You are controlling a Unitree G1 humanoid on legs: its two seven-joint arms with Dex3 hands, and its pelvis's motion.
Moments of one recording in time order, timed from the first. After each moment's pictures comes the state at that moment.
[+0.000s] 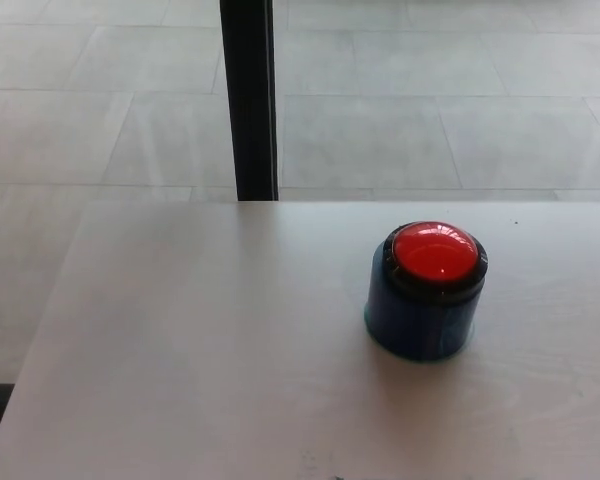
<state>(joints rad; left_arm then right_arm) -0.12 0.57 0.32 1.10 -0.02 -0.06 0.02 0.15 -0.26 -0.59 0.52 0.13 0.07 -0.11</state>
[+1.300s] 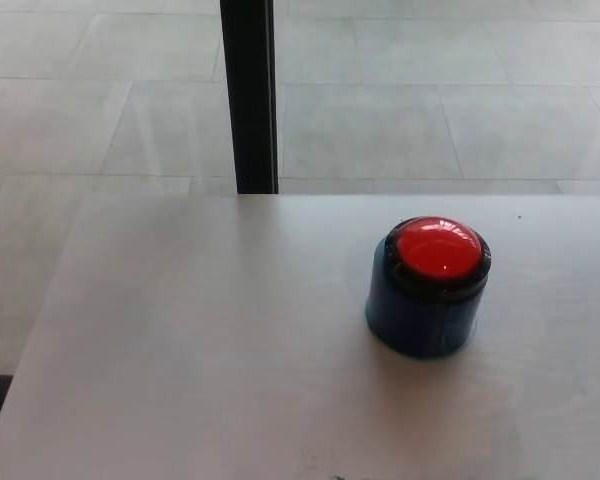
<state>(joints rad) -0.23 0.63 0.52 1.24 -0.11 -0.06 0.06 -0.99 -0.64 -0.62 0.62 0.31 0.18 -0.31</state>
